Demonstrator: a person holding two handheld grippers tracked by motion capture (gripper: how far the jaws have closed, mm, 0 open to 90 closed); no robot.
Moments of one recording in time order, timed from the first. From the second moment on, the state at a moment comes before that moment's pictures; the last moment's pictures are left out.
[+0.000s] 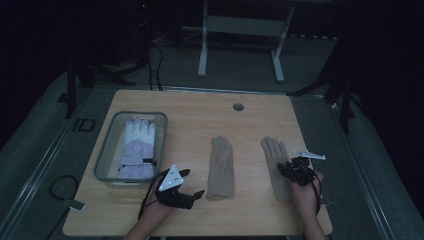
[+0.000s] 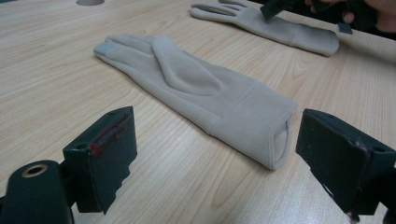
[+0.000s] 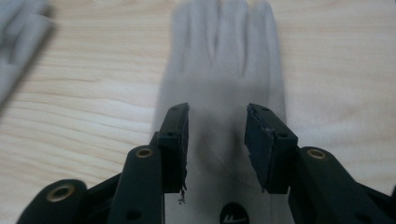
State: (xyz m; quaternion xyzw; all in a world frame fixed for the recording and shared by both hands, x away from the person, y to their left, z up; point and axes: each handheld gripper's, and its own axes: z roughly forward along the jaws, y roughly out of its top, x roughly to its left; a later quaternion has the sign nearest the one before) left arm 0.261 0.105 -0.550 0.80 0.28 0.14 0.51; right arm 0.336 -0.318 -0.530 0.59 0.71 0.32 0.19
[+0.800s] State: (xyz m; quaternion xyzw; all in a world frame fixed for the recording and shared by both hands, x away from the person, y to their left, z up) left arm 0.263 0.106 -0.552 0.80 0.29 0.14 0.51; right arm 0.362 -0.360 -0.531 0.34 0.85 0.35 0.19
